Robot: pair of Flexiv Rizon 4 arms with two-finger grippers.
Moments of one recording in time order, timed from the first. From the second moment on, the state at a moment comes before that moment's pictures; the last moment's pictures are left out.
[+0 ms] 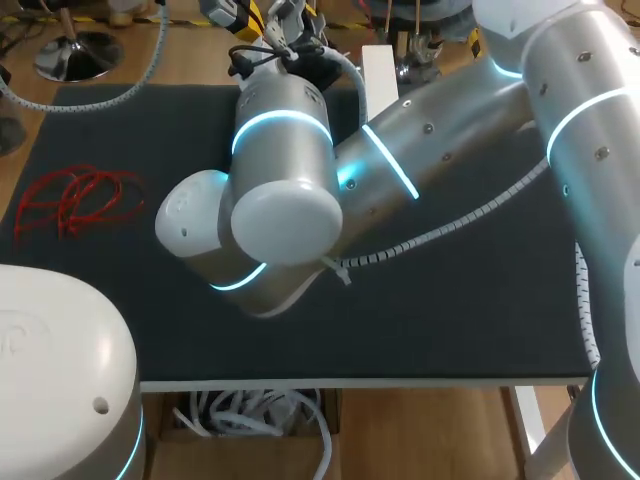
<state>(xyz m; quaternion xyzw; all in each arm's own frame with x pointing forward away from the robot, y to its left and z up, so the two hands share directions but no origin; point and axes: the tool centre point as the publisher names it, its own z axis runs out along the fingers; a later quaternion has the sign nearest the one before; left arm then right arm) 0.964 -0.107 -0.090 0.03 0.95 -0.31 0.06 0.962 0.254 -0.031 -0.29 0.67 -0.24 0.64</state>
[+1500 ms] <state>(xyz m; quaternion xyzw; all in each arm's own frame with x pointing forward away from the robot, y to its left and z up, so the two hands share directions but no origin) 0.964 -0.107 -0.090 0.03 0.95 -0.31 0.06 0.968 0.264 -0.045 -0.30 0.68 -0.24 0.63</state>
